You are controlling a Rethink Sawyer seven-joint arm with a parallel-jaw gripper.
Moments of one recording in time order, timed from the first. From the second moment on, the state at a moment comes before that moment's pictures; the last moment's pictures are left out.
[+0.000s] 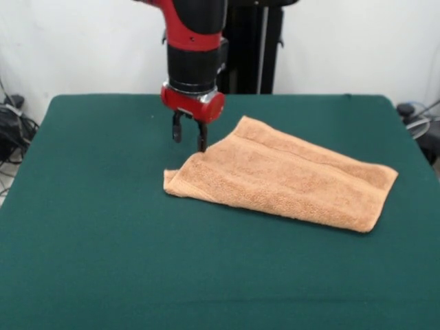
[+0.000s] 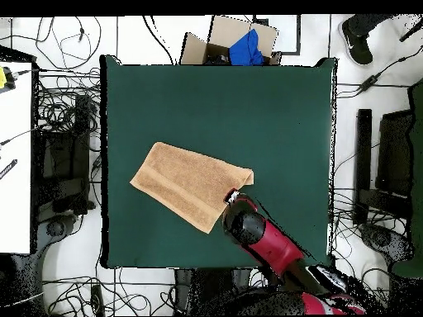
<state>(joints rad) -0.52 -0.53 0.06 2.13 0.25 -0.15 1.60</state>
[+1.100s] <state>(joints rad) -0.58 -0.68 0.19 2.22 0.23 -0.17 1.60</state>
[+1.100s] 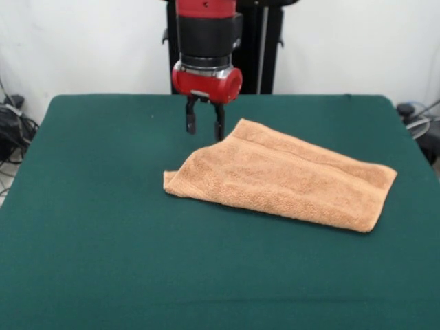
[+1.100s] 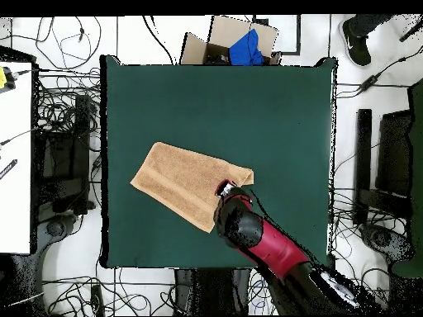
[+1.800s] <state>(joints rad) -0.63 -0.71 0.25 2.23 0.23 -0.17 1.60</state>
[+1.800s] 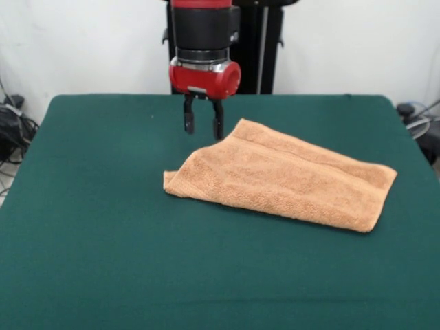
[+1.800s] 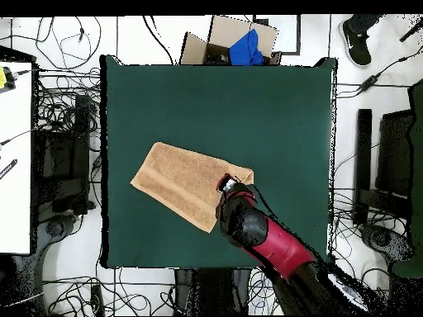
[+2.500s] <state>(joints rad) -0.63 -0.65 0.25 2.22 0.23 -0.18 1.60</state>
